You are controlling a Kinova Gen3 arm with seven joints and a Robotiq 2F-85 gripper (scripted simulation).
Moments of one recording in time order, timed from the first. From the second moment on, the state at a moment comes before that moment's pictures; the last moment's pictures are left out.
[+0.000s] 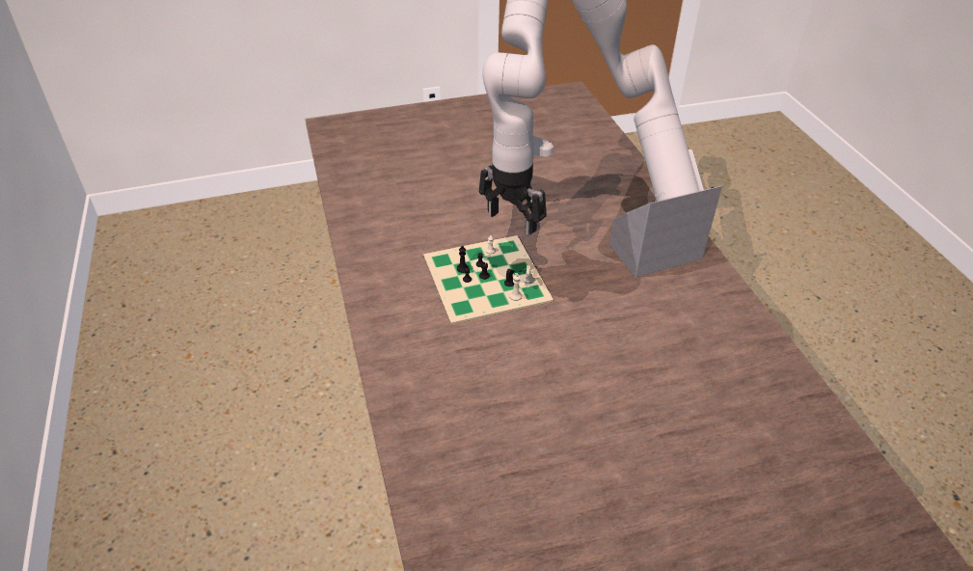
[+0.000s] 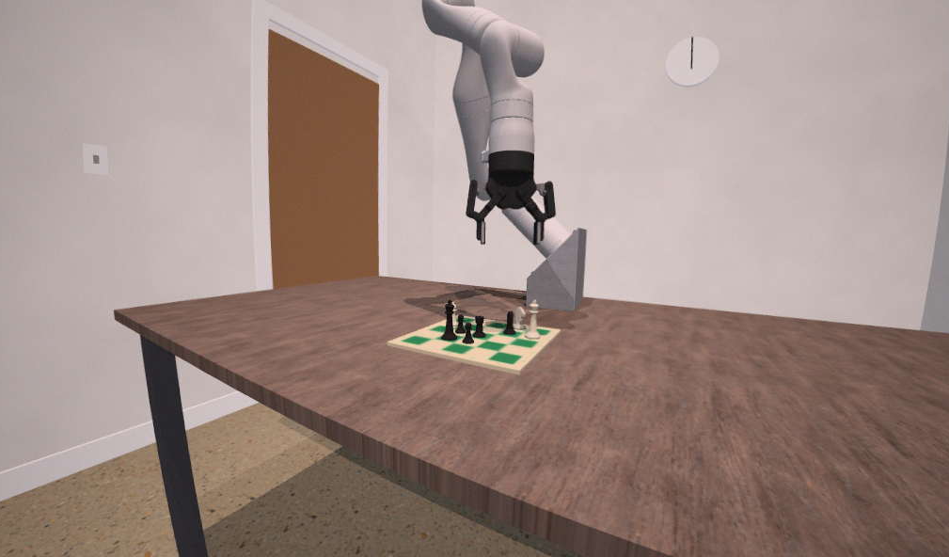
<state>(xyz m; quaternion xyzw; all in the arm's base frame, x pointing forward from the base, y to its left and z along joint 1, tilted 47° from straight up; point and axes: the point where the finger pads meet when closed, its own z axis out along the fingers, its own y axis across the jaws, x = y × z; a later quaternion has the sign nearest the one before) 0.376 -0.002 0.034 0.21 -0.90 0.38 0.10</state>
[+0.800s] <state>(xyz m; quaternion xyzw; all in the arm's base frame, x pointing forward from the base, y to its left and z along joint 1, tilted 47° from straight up) 0.375 0.002 0.031 0.23 -0.89 0.38 0.11</state>
